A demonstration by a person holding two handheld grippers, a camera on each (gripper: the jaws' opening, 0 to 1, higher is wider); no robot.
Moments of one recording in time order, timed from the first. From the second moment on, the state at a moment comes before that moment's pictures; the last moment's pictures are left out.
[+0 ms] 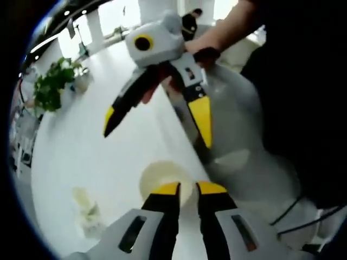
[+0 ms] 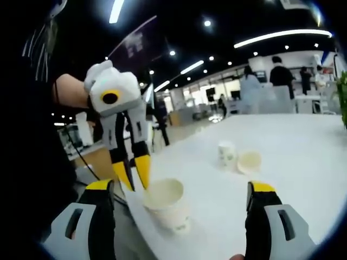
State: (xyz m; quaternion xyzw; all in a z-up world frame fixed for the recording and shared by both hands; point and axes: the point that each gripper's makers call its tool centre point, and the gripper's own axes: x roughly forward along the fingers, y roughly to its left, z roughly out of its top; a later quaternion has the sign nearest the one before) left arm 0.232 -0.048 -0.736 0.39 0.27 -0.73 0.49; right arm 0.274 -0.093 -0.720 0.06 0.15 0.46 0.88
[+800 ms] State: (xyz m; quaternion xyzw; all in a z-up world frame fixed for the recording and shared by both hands) left arm 0.284 -0.031 -0.699 0.25 0.26 -0.64 0.67; right arm 0.276 -0.096 -0.724 0.07 0.16 0.45 0.88
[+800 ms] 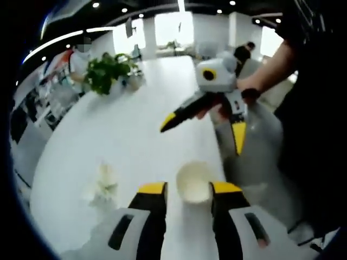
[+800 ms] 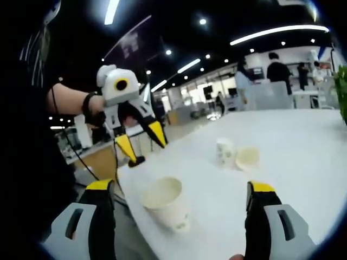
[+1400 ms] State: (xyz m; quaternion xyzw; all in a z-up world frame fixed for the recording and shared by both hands) left arm 0.314 0.011 -0.689 0.13 0.24 -0.55 0.79; right arm 0.280 -0.096 -0.724 0.07 0.17 0.45 0.88
